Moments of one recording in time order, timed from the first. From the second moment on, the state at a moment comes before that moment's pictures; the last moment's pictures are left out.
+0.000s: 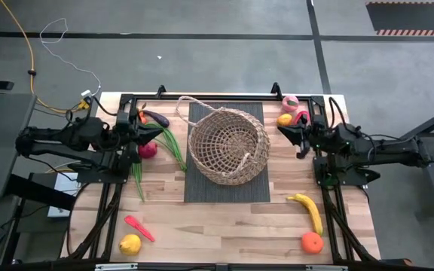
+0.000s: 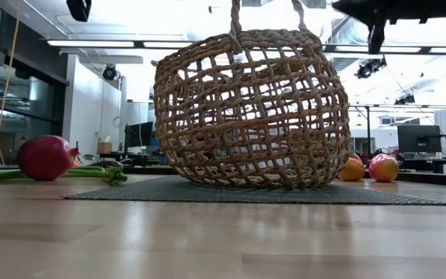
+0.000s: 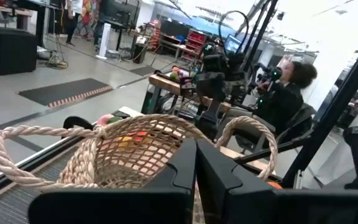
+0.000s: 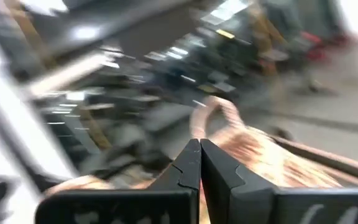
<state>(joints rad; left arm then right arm) 0.02 0.52 0.66 -0.14 -0.33 -0.31 -0.06 0.51 0.44 0.17 0.30 0.44</state>
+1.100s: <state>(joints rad) 0.02 0.52 0.66 -0.16 -0.44 -0.28 -0.79 1.09 0.90 -0.99 0.42 0.97</state>
